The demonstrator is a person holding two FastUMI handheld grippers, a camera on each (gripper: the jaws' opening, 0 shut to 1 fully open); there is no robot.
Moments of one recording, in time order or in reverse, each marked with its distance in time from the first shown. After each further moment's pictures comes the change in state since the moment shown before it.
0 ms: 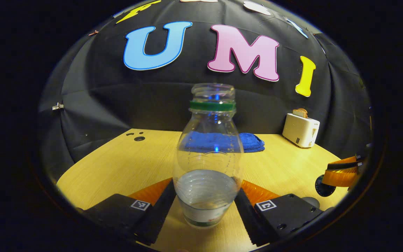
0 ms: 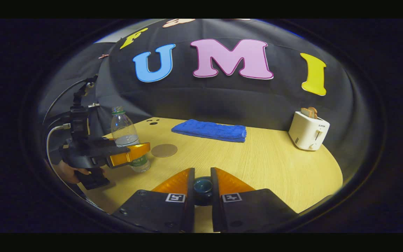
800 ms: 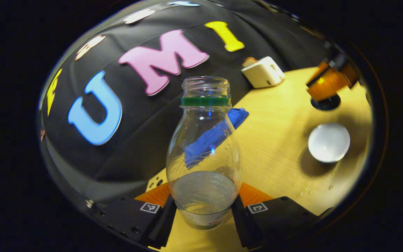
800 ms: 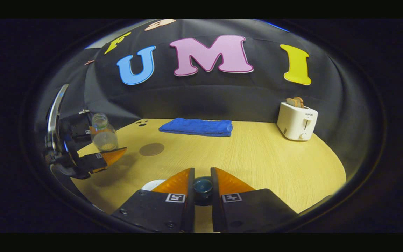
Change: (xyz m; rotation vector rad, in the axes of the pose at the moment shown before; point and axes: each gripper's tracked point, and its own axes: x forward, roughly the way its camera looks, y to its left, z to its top) left arm -0.026 -0.015 0.002 0.915 0.002 -0.036; right arm -0.009 -0.040 -0.015 0.089 0.020 -0.065
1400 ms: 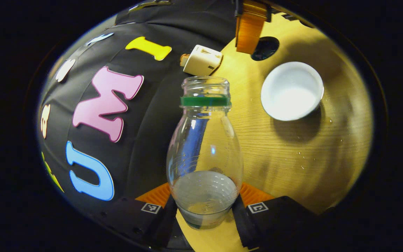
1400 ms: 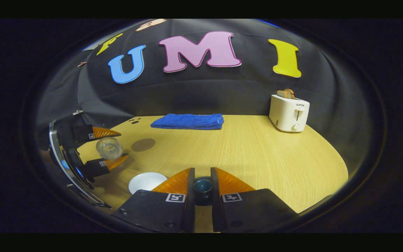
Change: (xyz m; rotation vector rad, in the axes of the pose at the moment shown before) left arm 0.016 -0.043 0.005 0.523 -0.028 -0.077; right arm -0.002 -0.020 -0.019 0.034 0.028 -0.041
